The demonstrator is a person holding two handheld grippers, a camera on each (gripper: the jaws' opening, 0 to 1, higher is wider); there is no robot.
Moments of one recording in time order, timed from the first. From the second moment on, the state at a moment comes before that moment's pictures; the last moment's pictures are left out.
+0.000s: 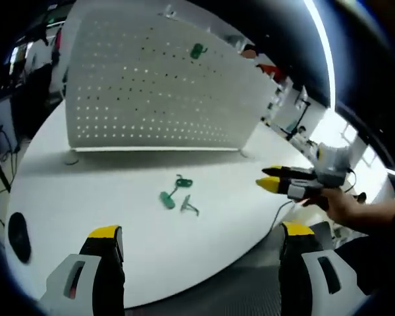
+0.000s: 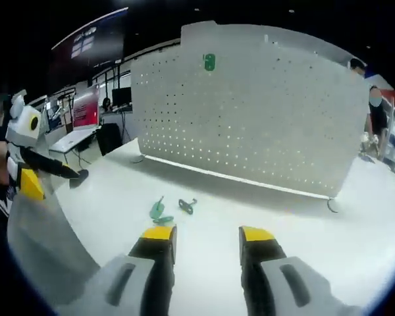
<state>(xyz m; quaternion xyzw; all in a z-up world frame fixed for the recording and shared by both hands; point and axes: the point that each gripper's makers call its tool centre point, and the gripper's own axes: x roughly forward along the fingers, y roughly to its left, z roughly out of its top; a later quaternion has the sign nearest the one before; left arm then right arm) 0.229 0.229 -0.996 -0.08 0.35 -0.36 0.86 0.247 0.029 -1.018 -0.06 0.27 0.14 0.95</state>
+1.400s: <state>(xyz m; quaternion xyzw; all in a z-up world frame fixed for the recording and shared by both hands) 0.239 0.250 -1.019 -0.05 0.40 -0.34 0.85 0.313 0.144 -1.078 0.10 0.42 0.31 0.84</state>
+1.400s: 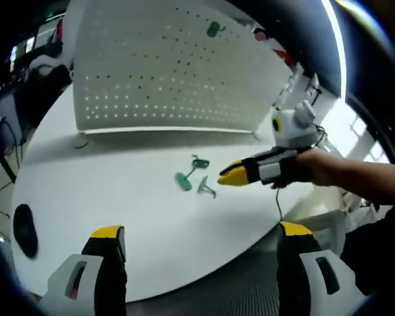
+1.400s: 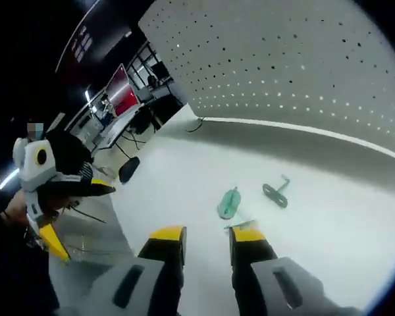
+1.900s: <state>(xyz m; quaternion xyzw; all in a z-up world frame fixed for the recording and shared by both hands) 0.243 0.263 -1.032 -0.05 0.42 -0.32 0.85 0.355 0.163 -1.115 0.10 0.45 0.26 0.85</state>
